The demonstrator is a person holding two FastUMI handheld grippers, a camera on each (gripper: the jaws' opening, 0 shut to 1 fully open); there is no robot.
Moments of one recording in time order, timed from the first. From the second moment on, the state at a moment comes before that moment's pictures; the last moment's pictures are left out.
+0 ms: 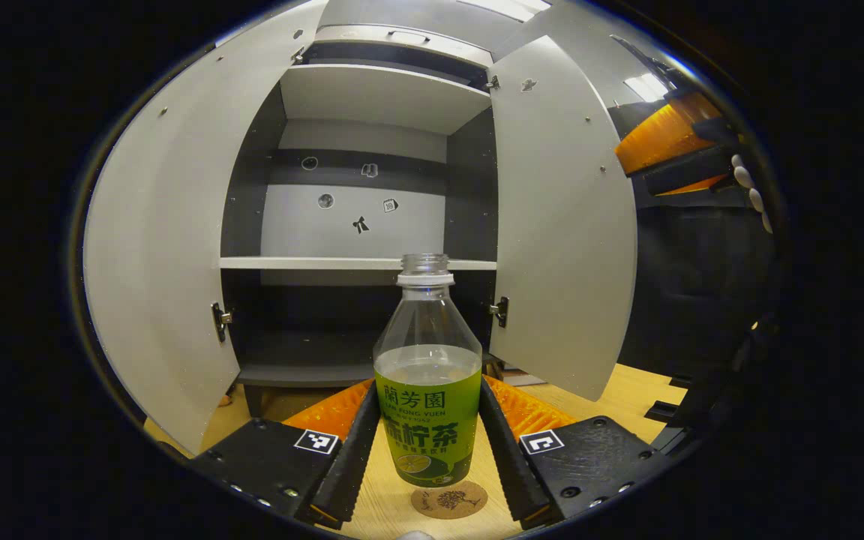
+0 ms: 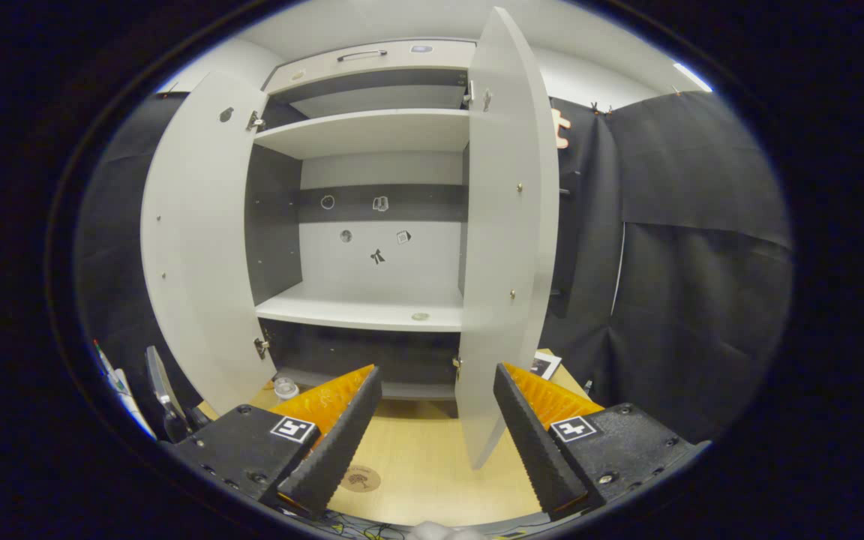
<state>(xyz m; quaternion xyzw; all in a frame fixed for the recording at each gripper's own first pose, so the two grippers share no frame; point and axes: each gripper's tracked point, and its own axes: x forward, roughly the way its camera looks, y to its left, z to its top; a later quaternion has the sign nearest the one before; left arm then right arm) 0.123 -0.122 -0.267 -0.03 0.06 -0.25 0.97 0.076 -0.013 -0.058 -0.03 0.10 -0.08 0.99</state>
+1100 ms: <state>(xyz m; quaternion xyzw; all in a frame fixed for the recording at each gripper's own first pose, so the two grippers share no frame) 0.102 -0.146 -0.369 0.00 0.08 -0.29 0.96 0.062 -0.008 -0.081 -0.06 0.13 -0.06 0.99</state>
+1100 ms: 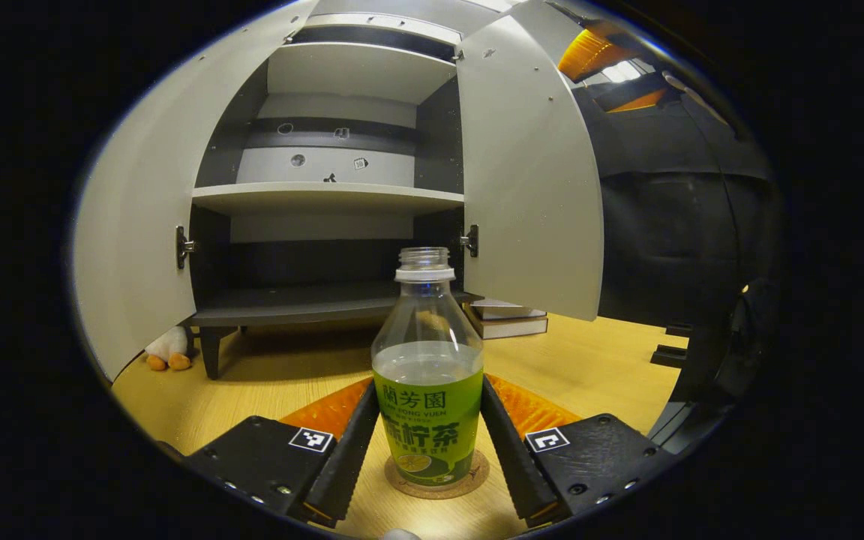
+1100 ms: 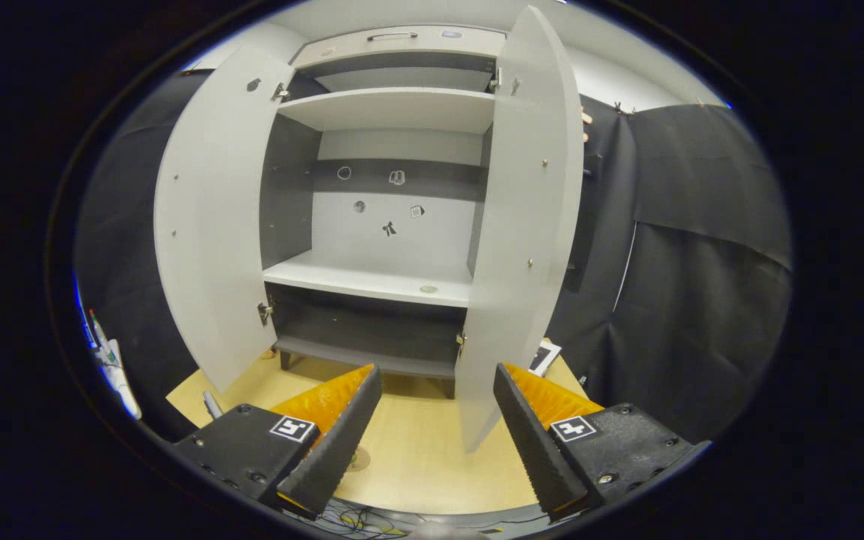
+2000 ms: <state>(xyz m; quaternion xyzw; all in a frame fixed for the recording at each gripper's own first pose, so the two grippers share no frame) 0.125 -0.080 -0.165 -0.03 0.00 -0.19 0.98 0.066 -0.002 -0.072 -0.03 0.11 -0.06 0.99</state>
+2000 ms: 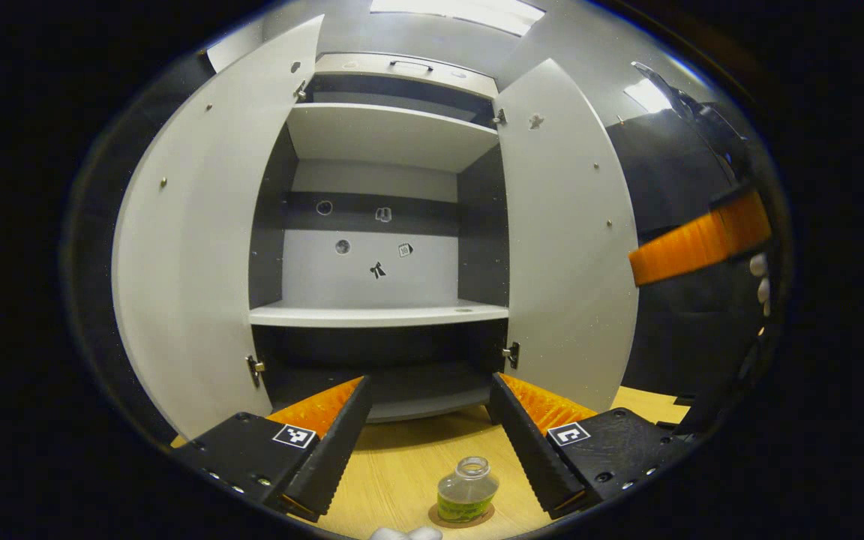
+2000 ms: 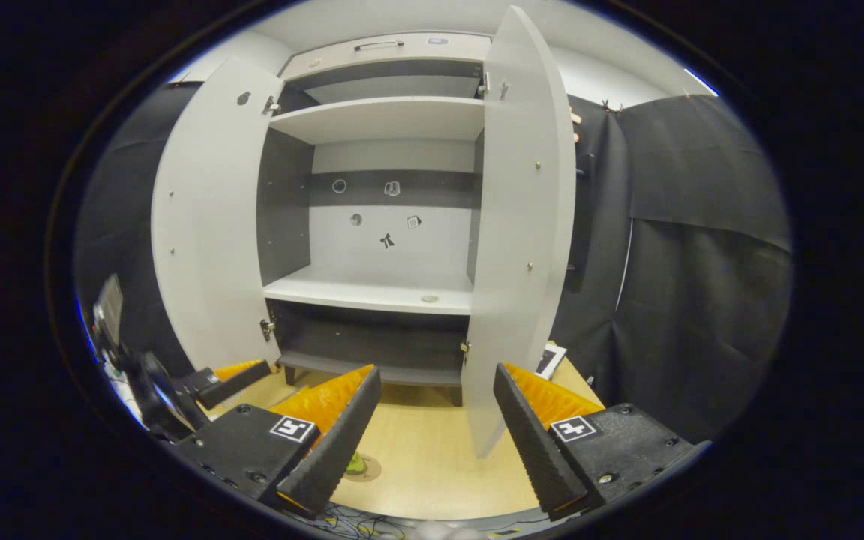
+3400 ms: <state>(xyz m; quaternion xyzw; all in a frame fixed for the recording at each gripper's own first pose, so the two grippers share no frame) 0.062 0.000 -0.088 0.01 0.07 0.06 1.00 0.144 -0.187 0.062 0.00 -0.01 -0.04 1.00</state>
